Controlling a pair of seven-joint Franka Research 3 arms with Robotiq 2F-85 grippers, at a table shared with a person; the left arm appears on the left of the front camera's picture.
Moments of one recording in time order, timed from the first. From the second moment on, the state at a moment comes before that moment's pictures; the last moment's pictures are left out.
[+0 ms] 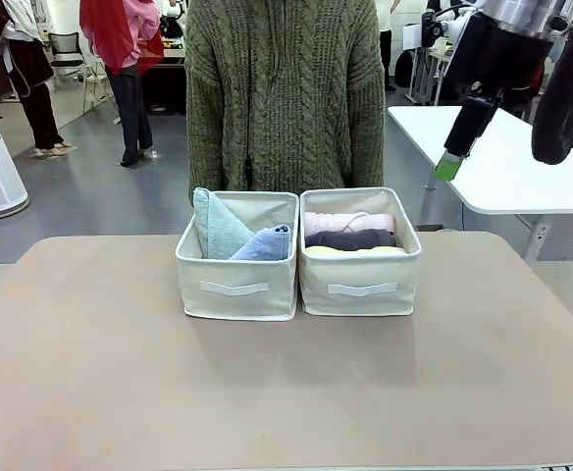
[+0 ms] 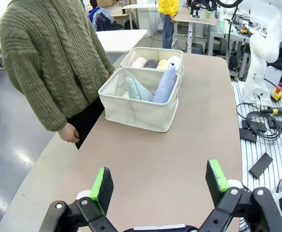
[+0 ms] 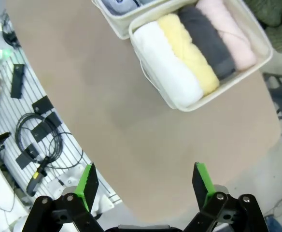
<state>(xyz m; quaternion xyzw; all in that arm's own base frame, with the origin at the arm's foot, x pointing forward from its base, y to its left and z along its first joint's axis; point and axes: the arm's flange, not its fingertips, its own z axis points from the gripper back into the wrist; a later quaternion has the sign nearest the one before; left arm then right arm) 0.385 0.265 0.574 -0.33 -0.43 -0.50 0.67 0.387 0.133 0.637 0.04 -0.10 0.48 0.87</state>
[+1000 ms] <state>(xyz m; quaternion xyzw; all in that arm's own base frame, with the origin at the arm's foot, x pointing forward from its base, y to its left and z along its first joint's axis) 0.385 0.265 0.574 -0.33 -0.43 -0.50 0.67 0.385 0.138 0.638 0.05 -0.10 0.48 0.87</state>
